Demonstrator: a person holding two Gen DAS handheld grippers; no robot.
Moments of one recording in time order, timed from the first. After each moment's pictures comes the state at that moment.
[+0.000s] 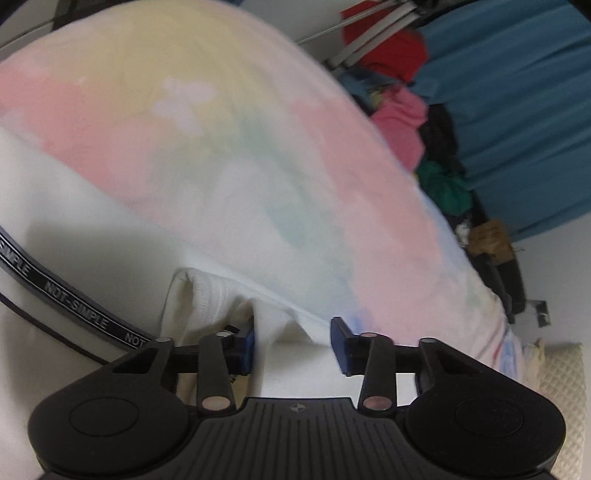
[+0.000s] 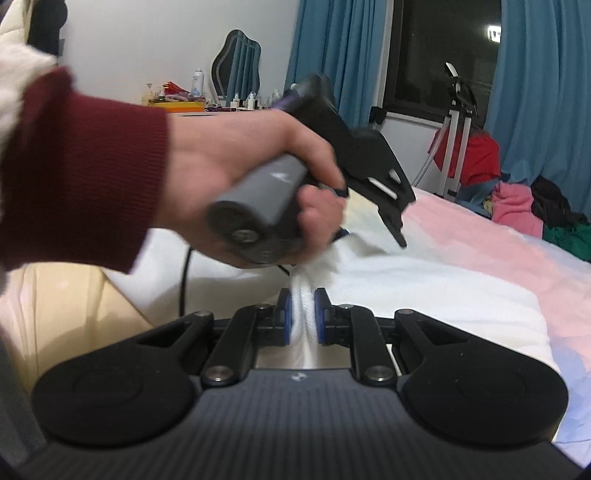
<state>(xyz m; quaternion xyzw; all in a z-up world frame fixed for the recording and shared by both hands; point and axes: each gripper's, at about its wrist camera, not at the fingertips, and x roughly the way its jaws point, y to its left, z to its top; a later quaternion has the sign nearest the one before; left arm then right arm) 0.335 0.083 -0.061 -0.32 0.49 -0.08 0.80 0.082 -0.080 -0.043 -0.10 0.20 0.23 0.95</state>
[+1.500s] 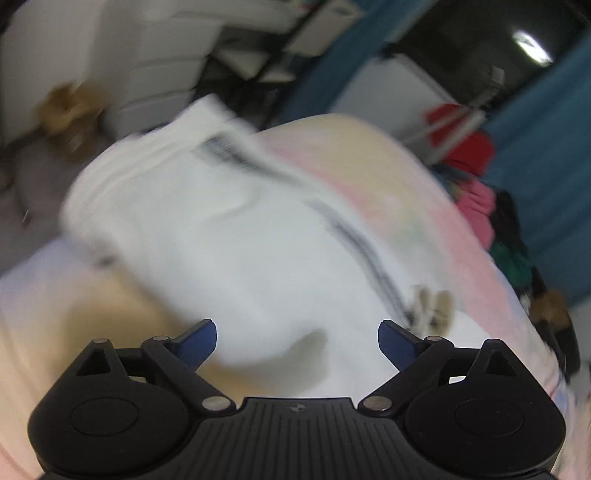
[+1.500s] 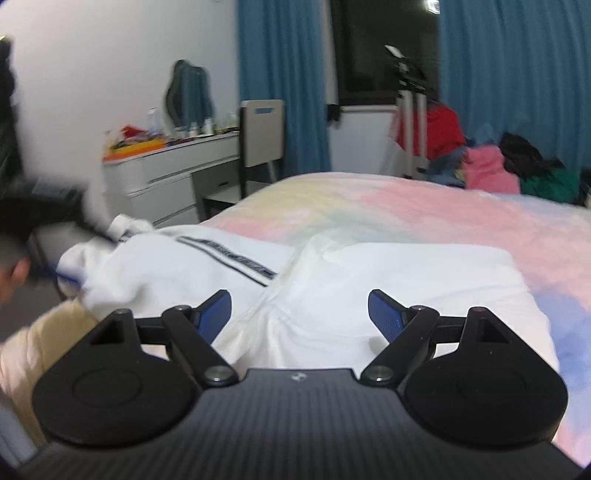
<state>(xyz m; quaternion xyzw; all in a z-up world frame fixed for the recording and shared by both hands) 0.075 0.298 -0.010 -0.33 0.41 0.08 0.85 0.091 -0.115 -0.034 0.02 0.21 0.18 0.96</state>
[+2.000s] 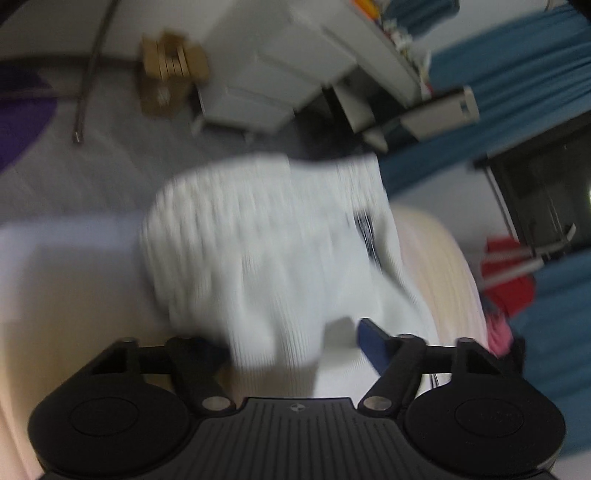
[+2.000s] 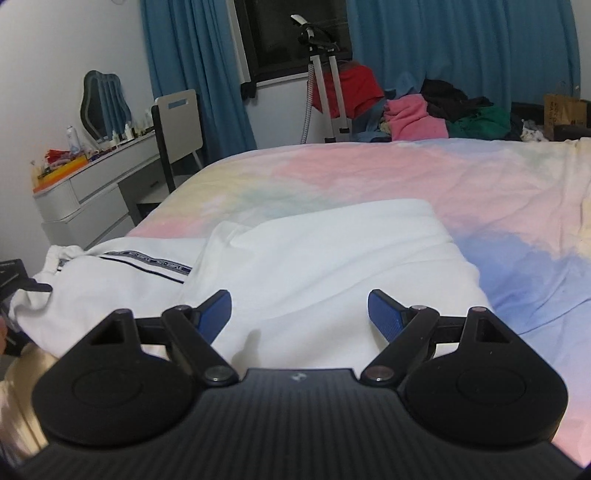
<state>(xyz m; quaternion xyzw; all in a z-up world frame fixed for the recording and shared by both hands) 0.089 0.391 -0.061 -0.48 0.29 0.22 0.80 0.106 -0.152 -0.046 0.08 0.27 0.08 0.96</state>
